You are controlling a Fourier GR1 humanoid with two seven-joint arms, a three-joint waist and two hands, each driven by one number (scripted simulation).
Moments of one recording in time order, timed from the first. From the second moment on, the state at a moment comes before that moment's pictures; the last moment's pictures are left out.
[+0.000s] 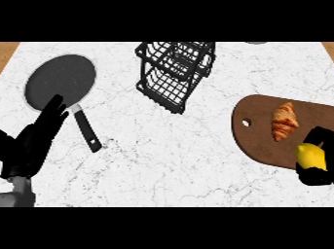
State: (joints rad) left arm -0.05 0.28 0.02 -1.58 0.18 -0.01 0.22; right arm 0.03 -0.56 0.17 -1.69 0.90 -0.08 0.58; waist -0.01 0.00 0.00
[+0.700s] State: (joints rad) left arm -0.08 0.28 0.03 -1.55 0.17 -0.03 0.21; right arm -0.20 -0.46 0.11 -2.11 0.76 -0.04 0.67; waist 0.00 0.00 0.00
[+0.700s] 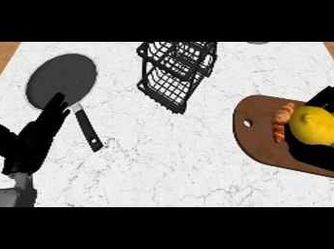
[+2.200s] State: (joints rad) left arm -0.08 0.24 0.06 -1.54 0.13 -0.07 0.20; right arm -1.06 -0.01 0.13 -1.17 0.92 -0.09 0.83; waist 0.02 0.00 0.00
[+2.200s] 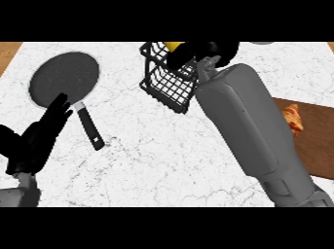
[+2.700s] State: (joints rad) left arm -0.08 0.22 0.05 -1.58 0.12 -0.06 0.23; right arm -1.14 0.00 0.11 -0.88 0.98 -0.28 0.72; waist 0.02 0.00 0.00
